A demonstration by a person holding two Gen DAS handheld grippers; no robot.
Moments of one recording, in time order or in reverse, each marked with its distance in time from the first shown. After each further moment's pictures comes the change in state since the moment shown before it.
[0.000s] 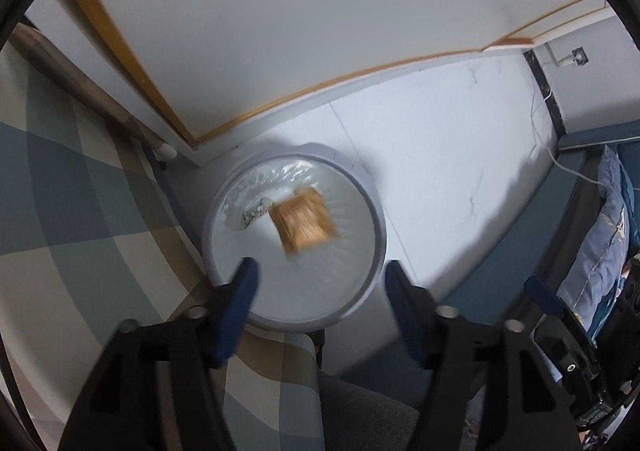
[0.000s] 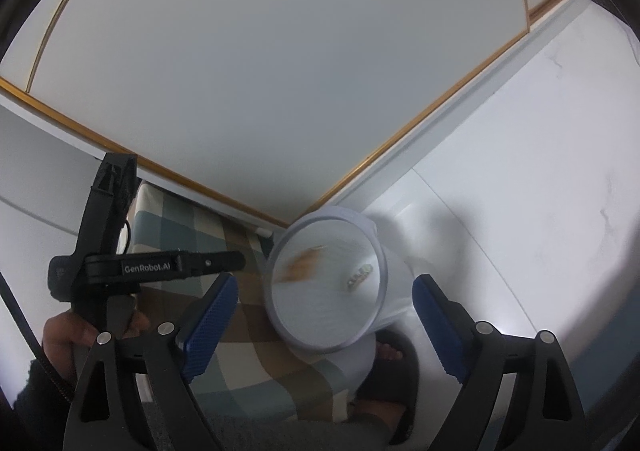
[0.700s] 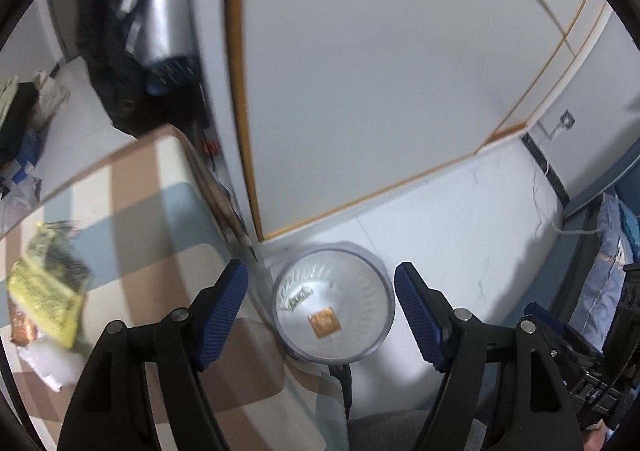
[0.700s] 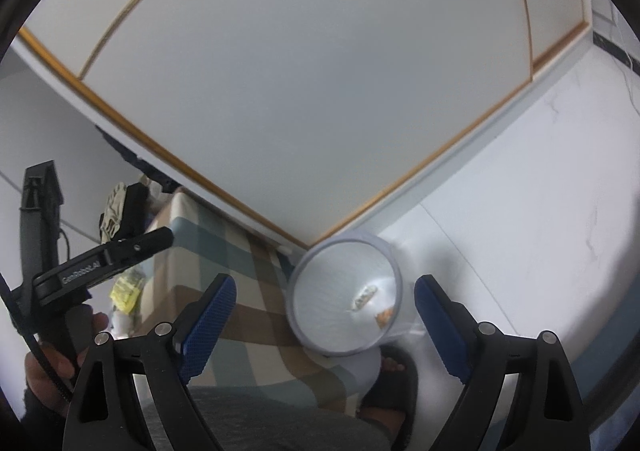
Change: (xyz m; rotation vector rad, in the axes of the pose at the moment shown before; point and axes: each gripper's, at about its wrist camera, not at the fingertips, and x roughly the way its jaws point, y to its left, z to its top) left arm -0.135 0.001 -0.065 0.003 -0.481 0.119; right arm -0.053 0.057 -0.018 -0.086 -0.130 -0.012
